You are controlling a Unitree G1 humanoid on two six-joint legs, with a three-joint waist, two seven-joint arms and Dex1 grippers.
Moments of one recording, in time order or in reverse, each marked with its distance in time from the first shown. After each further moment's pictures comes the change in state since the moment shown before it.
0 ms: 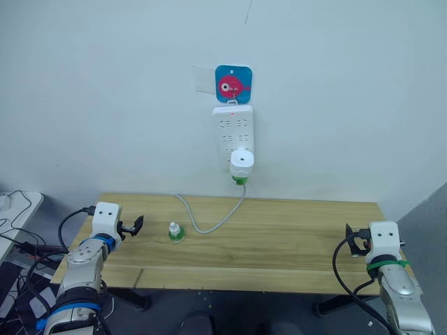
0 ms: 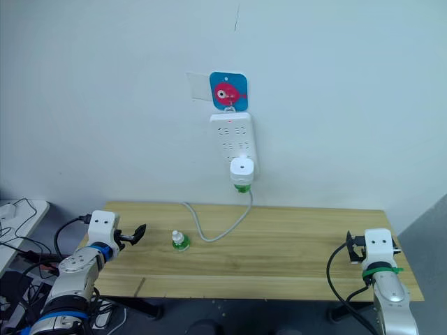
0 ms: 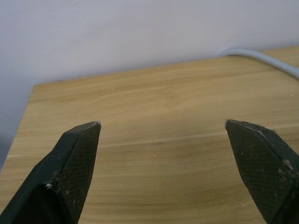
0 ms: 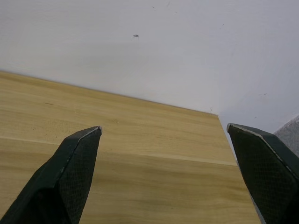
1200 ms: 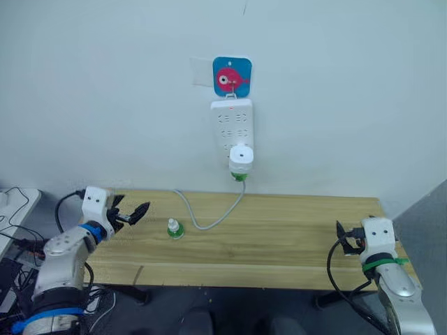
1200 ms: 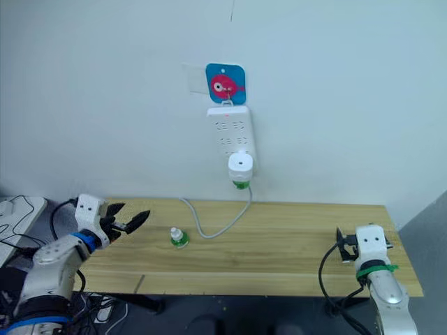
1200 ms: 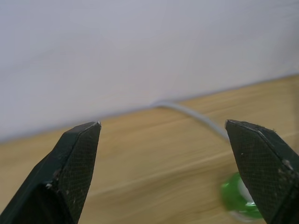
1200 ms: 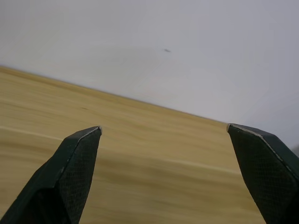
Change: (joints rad) left arm 0.061 0.124 0.026 -0.442 -0.236 0.235 -0.363; right arm 0.066 0.001 0.087 -0.354 0.039 0.159 0.104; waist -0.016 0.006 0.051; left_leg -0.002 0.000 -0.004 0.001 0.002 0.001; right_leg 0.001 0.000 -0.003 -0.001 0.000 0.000
